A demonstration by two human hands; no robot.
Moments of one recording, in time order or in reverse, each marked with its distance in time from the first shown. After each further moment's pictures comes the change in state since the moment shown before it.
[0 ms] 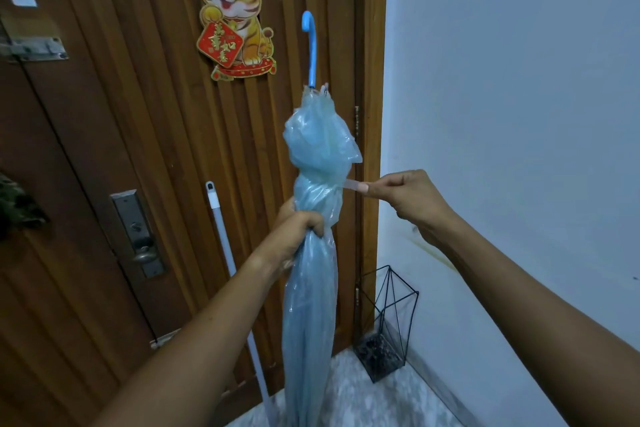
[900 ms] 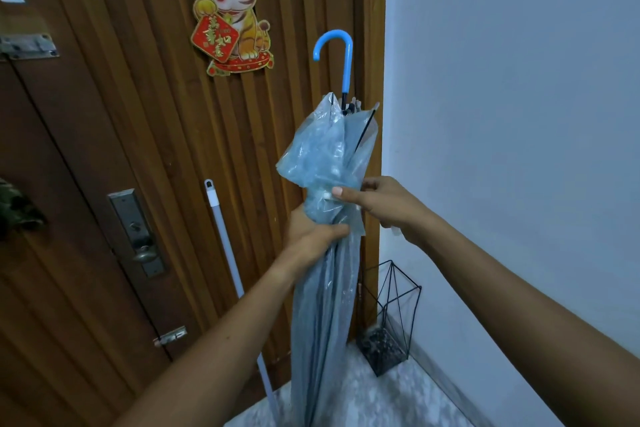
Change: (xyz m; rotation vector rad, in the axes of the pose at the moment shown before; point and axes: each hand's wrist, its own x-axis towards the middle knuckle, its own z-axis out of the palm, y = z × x) left_hand 0.008 -0.024 0.019 0.278 0.202 0.083; right_hand 0.005 -0.005 0.028 -0.100 -0.158 0.144
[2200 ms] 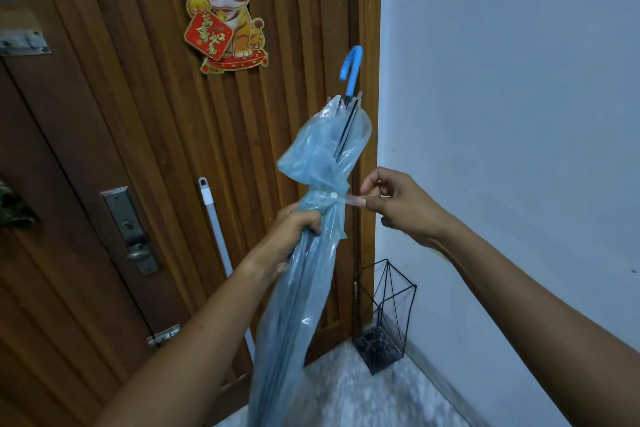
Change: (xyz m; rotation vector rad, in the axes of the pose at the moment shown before) left_hand 0.000 0.010 -0.015 -0.290 -0.252 -0.211; right_hand -0.010 0.024 -0.029 0.080 -0.031 -0.189
